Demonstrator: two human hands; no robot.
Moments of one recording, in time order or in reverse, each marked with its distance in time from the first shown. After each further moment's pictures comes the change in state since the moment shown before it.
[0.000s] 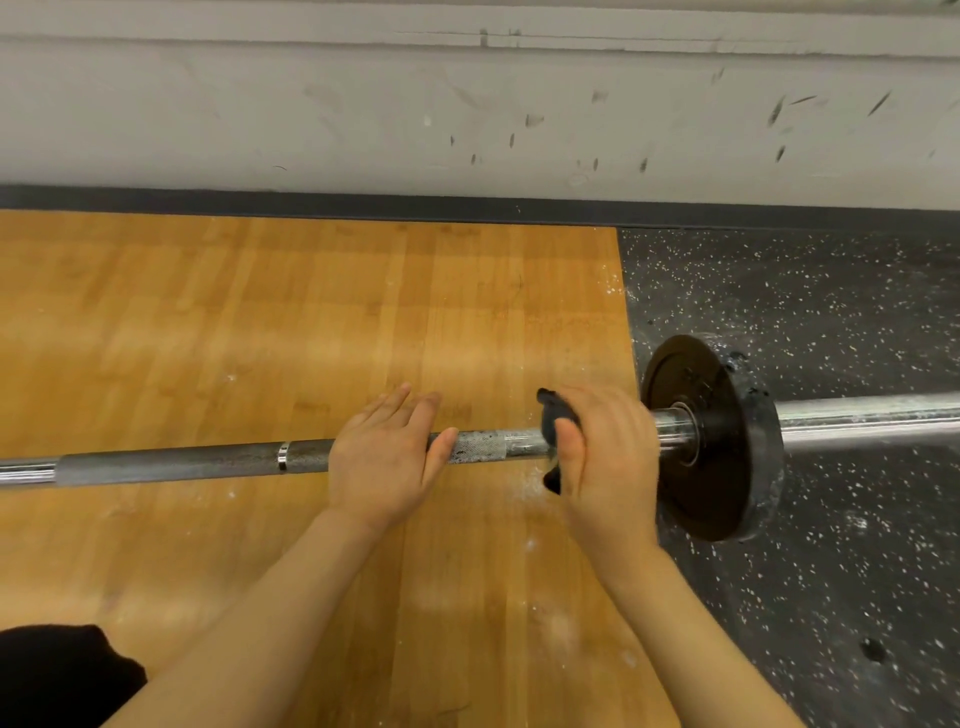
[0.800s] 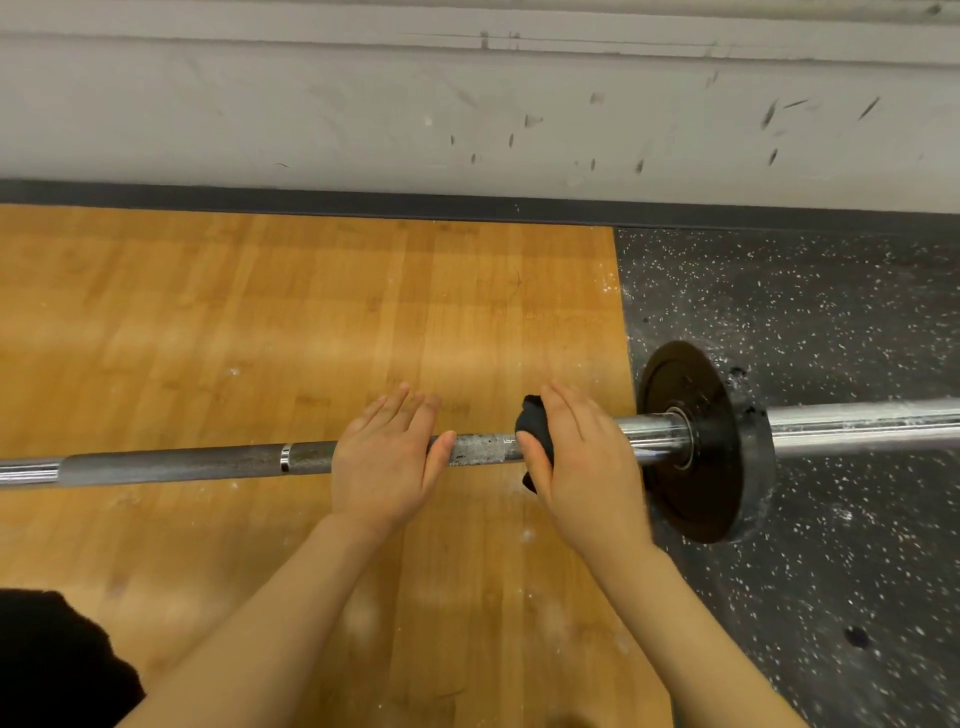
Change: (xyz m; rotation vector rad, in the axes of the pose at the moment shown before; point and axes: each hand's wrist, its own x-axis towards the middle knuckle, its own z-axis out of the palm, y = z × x) left_hand -0.011 0.004 -0.003 0.053 -0.018 -0.013; right_hand -0.007 -0.009 -0.005 -0.208 -0.364 0.064
